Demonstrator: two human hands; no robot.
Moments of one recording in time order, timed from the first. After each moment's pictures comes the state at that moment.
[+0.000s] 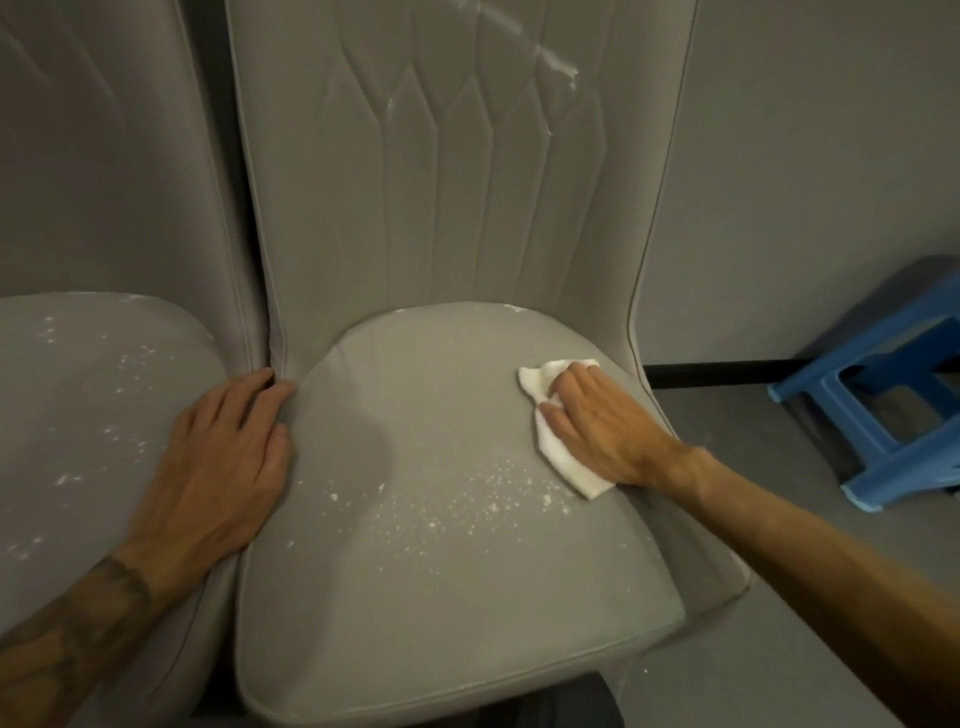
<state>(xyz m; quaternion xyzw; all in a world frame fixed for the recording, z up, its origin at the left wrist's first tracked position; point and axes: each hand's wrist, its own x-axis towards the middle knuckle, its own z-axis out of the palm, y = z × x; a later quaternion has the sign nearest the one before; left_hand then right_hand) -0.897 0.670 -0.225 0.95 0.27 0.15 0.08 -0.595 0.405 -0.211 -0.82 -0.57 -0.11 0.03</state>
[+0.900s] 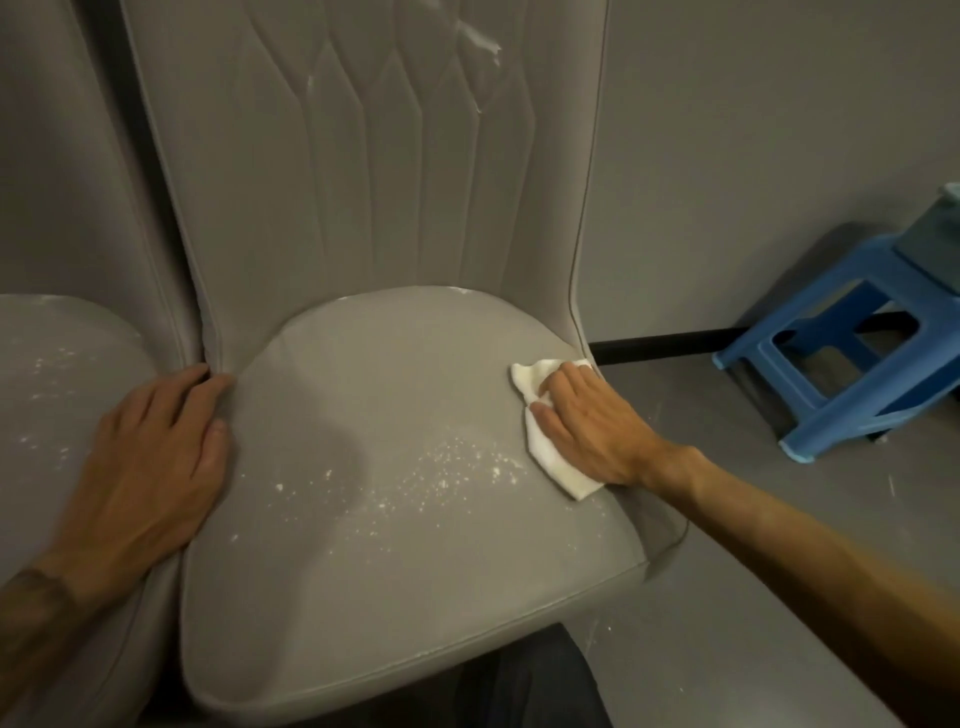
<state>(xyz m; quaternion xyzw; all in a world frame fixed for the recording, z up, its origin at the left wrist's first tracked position) -0.898 0.679 -0.229 0.95 0.27 0.10 0.07 -0.601 0.349 -0.210 -0.83 -0.55 -0.09 0.05</state>
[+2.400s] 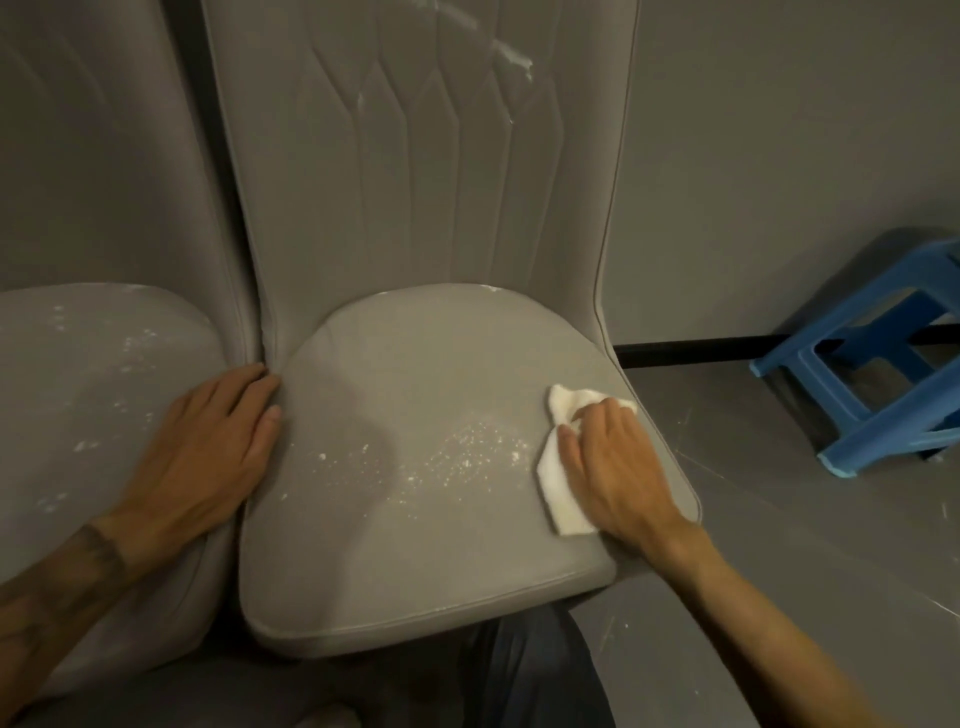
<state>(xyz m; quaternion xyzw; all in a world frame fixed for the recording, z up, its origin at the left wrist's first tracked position) -0.915 0.659 -0.212 0.96 0.25 0.12 0.06 -0.679 0.332 -0.203 -0.90 -0.41 -0.08 0.07</state>
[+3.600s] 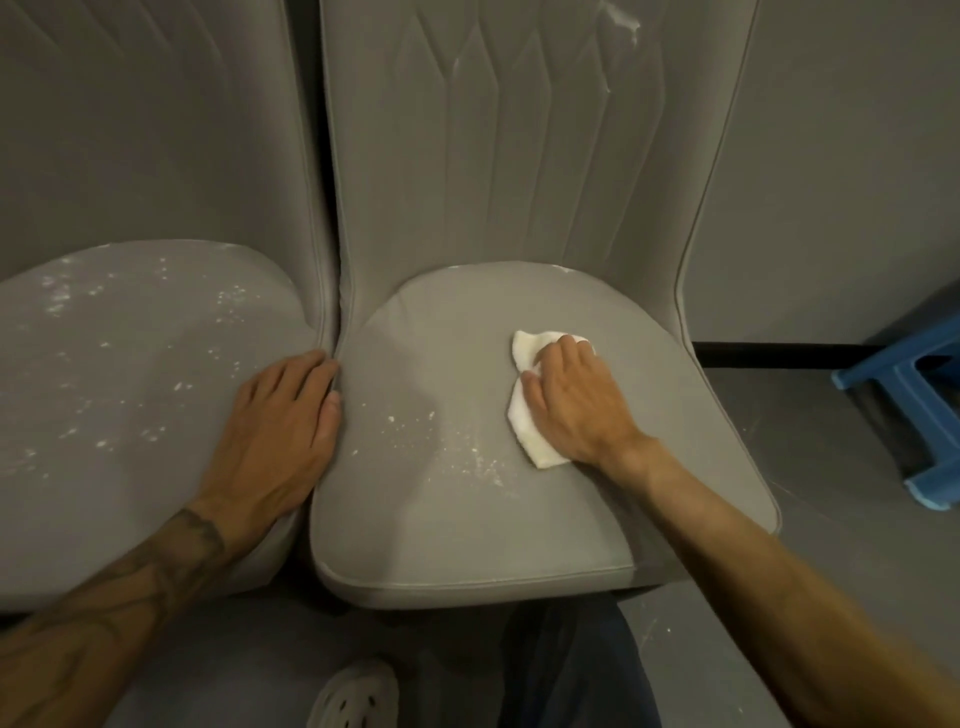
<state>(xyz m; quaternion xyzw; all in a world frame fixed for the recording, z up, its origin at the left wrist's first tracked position) -0.939 0.637 -0.227 0.94 0.30 0.14 0.06 -0.683 0.437 -0.199 -0.85 -0.51 -0.10 0.05</state>
